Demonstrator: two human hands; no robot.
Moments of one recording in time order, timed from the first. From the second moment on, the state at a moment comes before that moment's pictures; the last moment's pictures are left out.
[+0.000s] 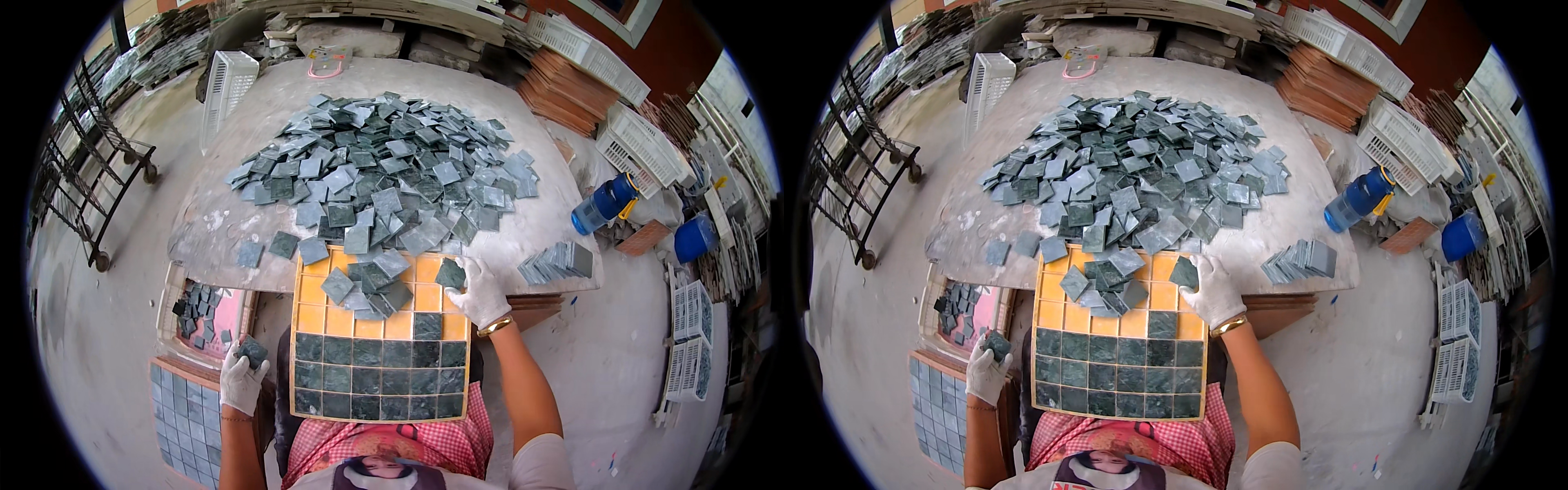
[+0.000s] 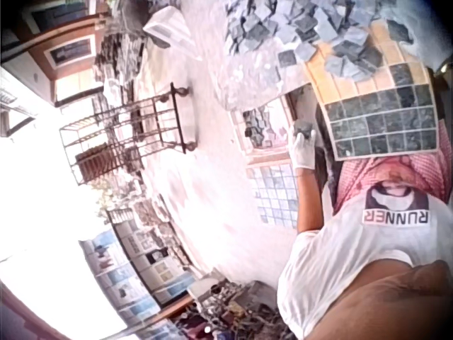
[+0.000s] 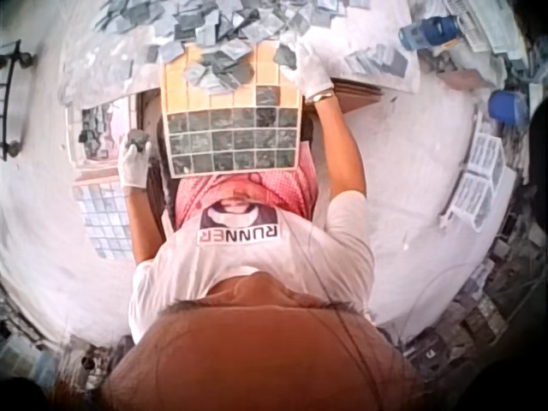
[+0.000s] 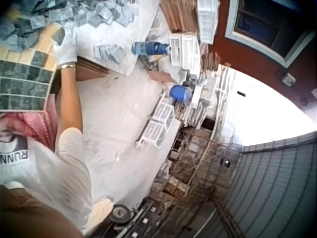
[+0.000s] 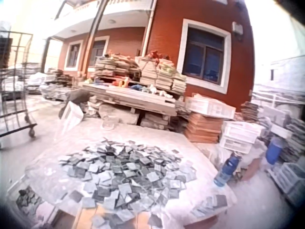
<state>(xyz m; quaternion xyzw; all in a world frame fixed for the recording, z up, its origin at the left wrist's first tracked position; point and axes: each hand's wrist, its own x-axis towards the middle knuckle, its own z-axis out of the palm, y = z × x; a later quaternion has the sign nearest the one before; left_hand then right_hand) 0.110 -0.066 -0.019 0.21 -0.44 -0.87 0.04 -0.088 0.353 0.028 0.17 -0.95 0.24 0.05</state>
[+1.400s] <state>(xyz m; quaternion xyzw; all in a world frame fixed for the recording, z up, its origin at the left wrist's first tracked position) 0.115 -0.197 -0.126 0.32 -0.28 -0.89 0.18 -0.008 0.363 0.024 0.11 -0.95 0.29 0.00</state>
